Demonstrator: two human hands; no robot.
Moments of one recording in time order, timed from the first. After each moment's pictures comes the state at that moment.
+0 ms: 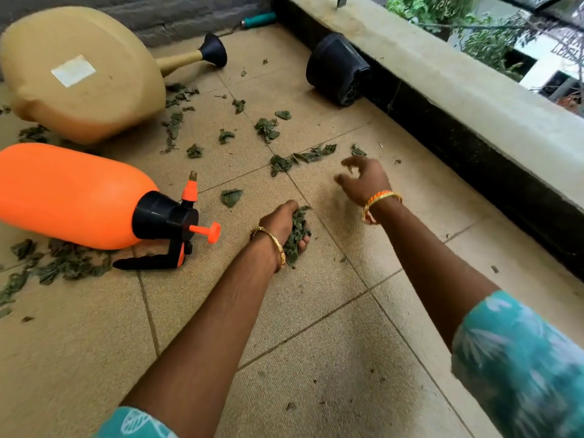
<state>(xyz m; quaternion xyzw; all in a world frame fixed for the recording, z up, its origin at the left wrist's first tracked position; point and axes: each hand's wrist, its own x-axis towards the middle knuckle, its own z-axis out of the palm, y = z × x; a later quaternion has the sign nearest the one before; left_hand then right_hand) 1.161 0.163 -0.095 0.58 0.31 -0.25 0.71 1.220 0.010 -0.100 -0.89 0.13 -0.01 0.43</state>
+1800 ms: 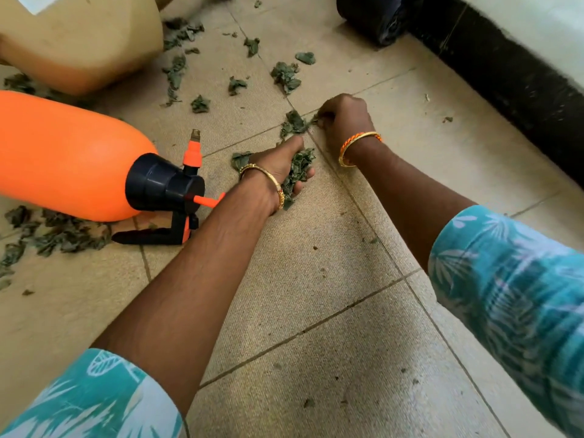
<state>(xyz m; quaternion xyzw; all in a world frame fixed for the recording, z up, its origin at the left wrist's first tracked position) 1.206 0.189 -0.097 0.61 0.29 -0.18 0.71 1.301 0.064 -0.145 -0.96 -0.06 -0.06 0.27</state>
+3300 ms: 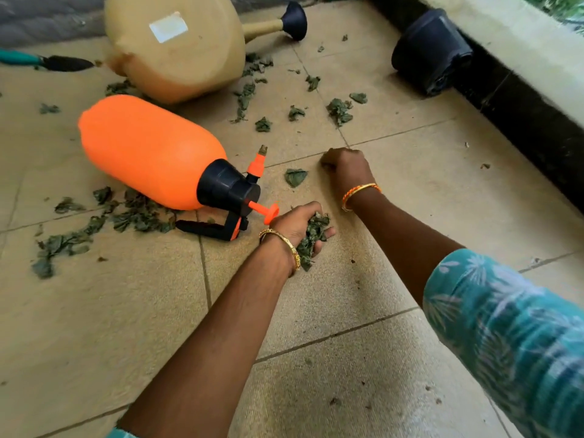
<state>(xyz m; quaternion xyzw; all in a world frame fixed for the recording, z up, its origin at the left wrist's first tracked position) 1.139 0.225 -0.101 0.50 0.35 -0.23 0.76 1.270 0.126 -0.157 -0.95 -0.16 -0.08 0.25</state>
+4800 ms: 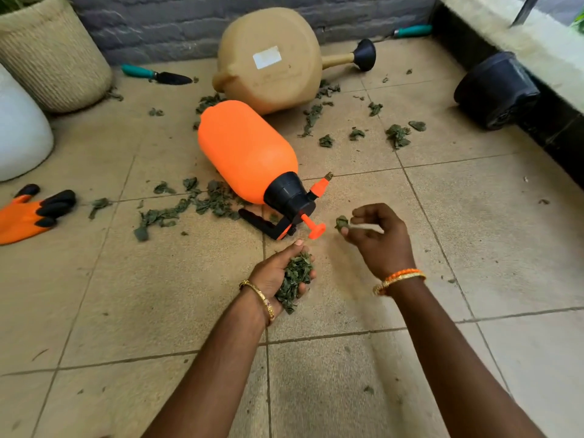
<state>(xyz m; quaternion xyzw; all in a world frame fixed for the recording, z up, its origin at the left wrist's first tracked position) 1.034 0.299 -0.098 0.44 0.35 -0.13 0.82 1.113 0.152 -0.099 -0.78 -0.02 0.06 0.62</state>
